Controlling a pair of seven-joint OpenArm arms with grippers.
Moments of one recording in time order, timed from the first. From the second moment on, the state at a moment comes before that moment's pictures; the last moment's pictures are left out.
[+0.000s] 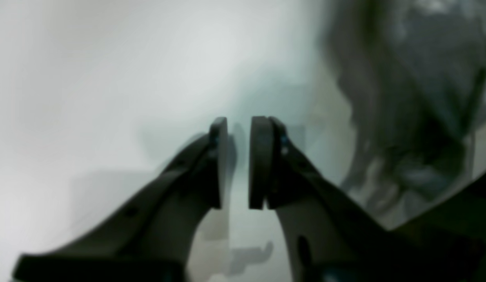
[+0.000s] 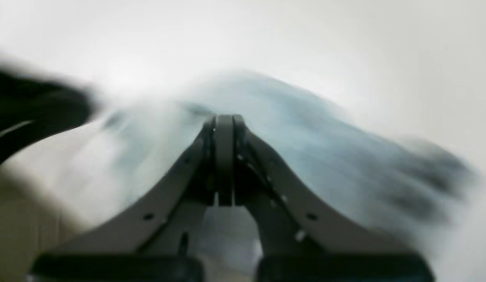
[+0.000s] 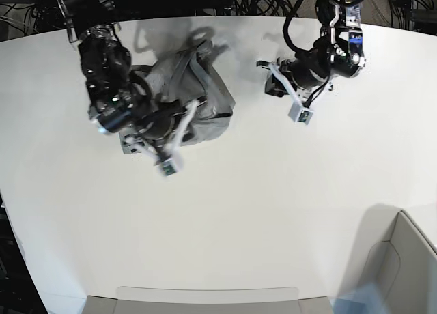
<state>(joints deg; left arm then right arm) 14.8 -6.7 -1.0 110.5 -29.1 -16.1 65.2 7.8 15.2 -17.0 114.8 27.6 0.6 -79.5</state>
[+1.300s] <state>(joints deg) 7.7 -6.7 14.3 108.4 -29.3 -6.4 58.0 -7.1 22.7 16.2 113.8 30.8 22.7 -78.9</state>
